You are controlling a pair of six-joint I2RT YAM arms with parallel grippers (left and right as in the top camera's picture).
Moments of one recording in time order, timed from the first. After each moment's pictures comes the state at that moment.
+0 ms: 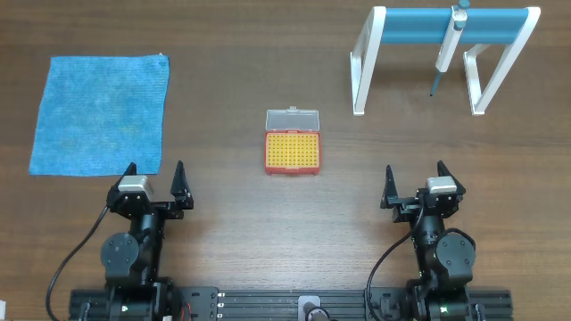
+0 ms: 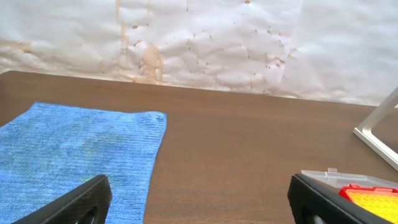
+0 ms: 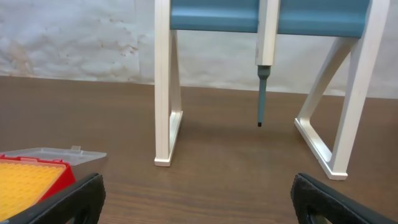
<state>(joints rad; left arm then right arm) 0.05 0.01 0.01 -0.07 0.04 -0.12 0.06 0.01 0.01 -0.06 -0.02 -0.03</state>
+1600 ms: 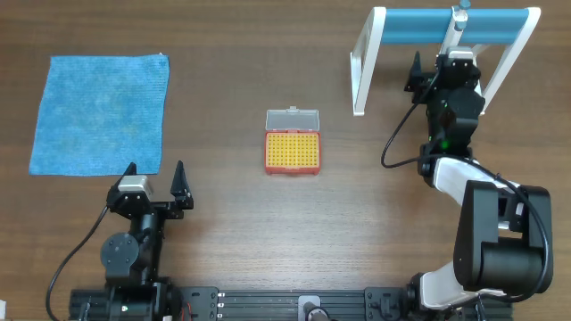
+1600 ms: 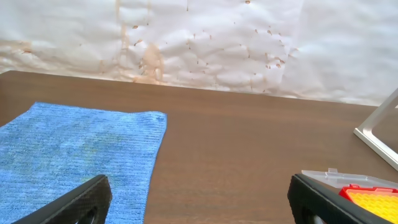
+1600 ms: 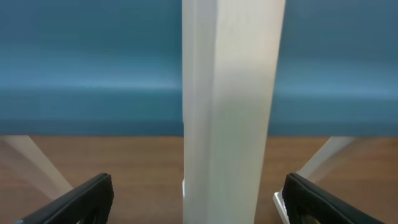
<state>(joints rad) 0.05 0.01 0.01 -0.07 0.04 -0.12 -0.13 1.72 0.68 0.93 -0.03 -0.07</state>
